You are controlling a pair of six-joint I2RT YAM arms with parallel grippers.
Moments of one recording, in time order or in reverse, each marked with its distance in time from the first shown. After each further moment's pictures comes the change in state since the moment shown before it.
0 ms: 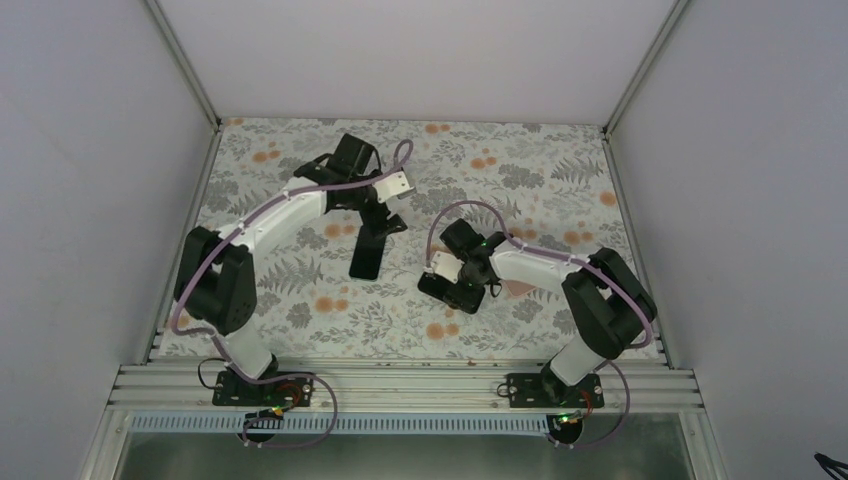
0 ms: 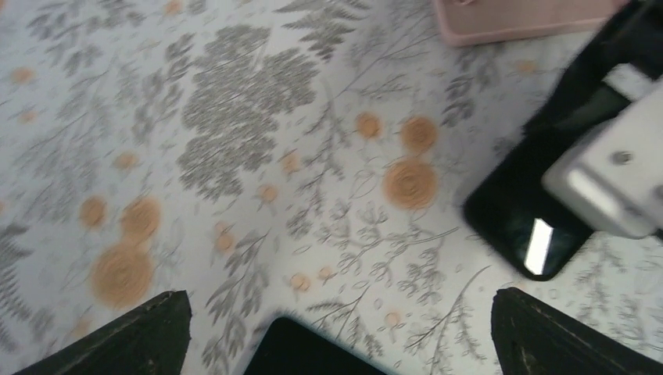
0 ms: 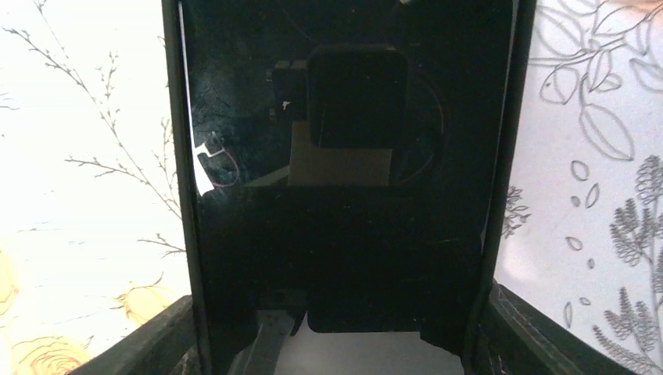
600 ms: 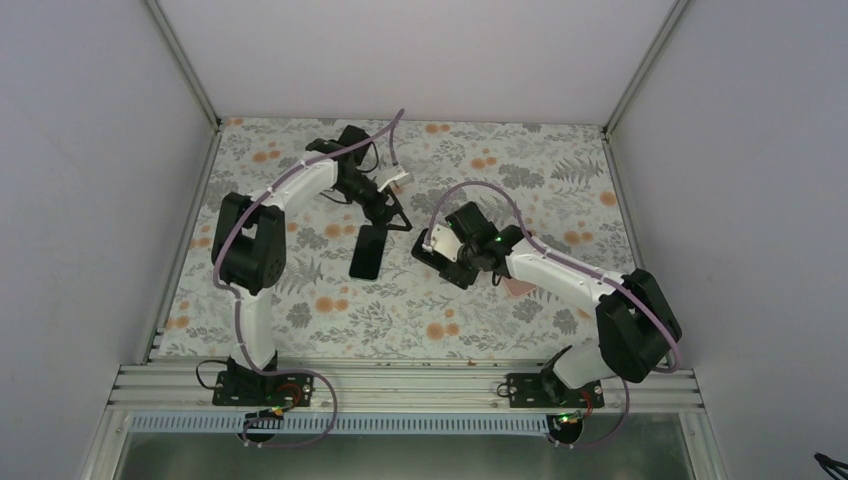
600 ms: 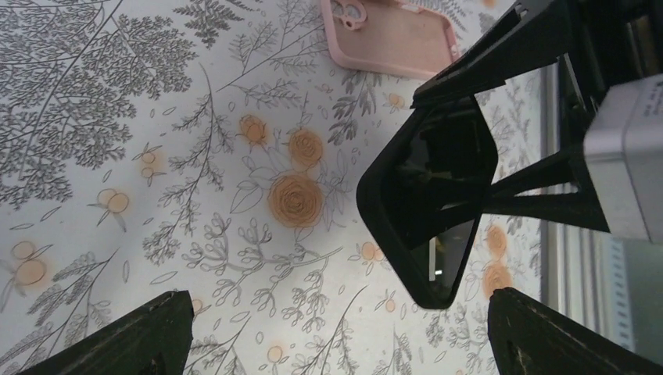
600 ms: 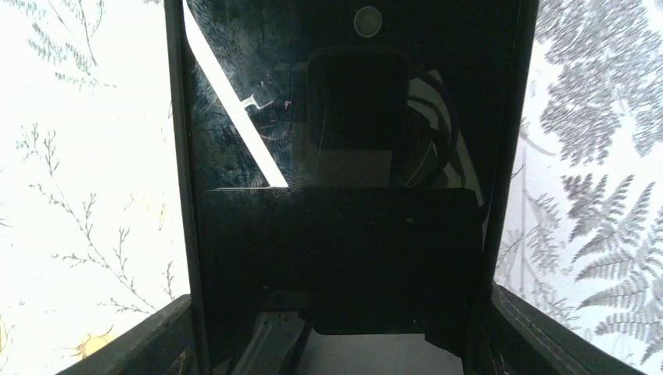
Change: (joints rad) left arm 0.092 0.322 0.303 -0.338 0.438 -0.008; right arm 0.001 -0.157 0.043 0.075 0.096 -0.025
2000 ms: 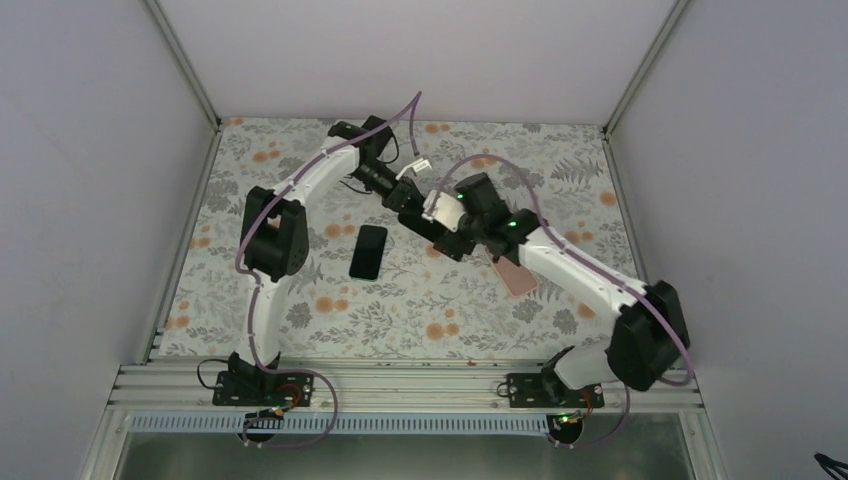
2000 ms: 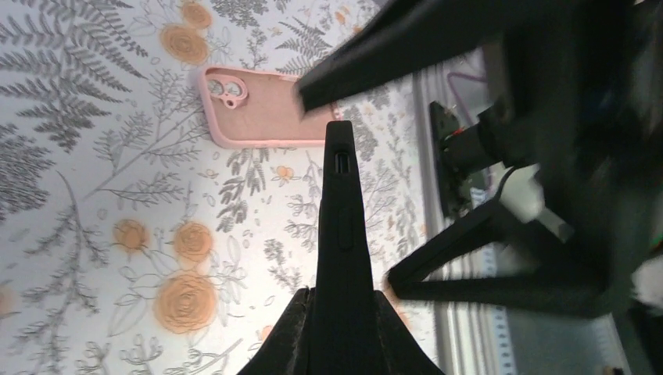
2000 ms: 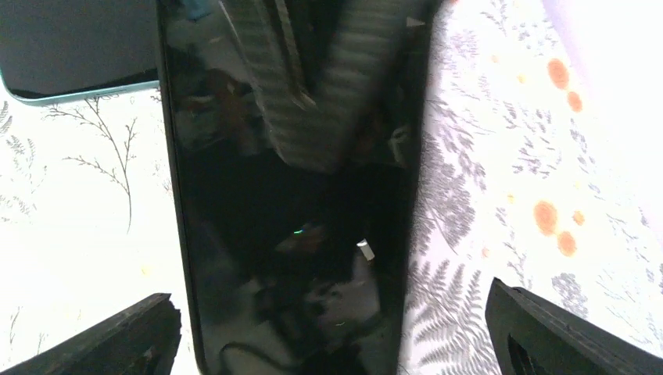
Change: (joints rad) left arm -0.044 0.209 0.347 -0.281 0.274 0.034; right arm -0.021 -0.011 0.156 0.095 0.054 -0.070
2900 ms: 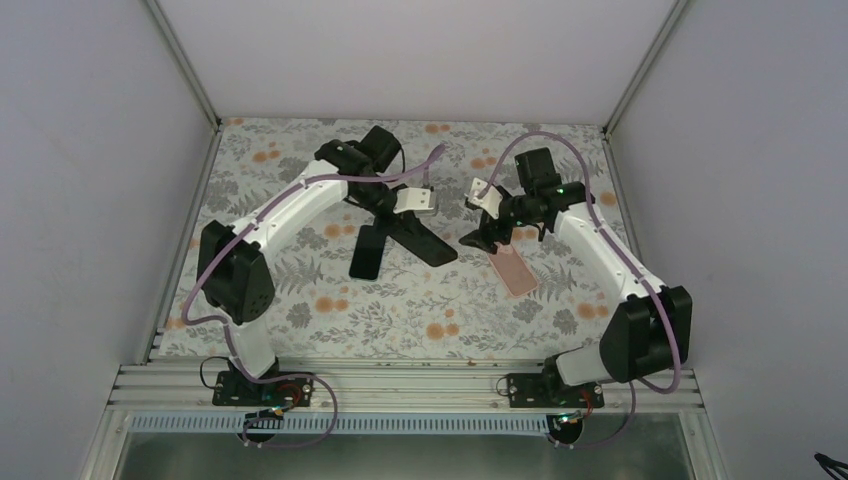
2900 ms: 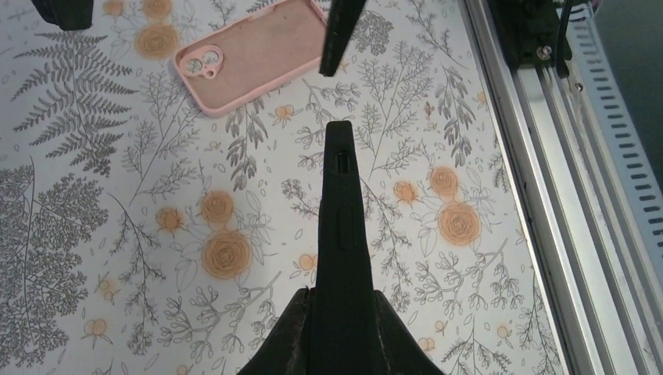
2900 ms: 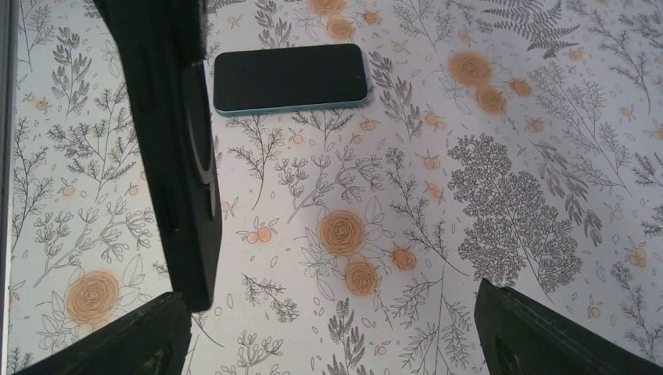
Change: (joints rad) left arm -0.161 -0.392 -0.278 0.099 -0.409 0.304; right arm -0.391 -0.035 0.113 -0.327 -0.726 -0.331
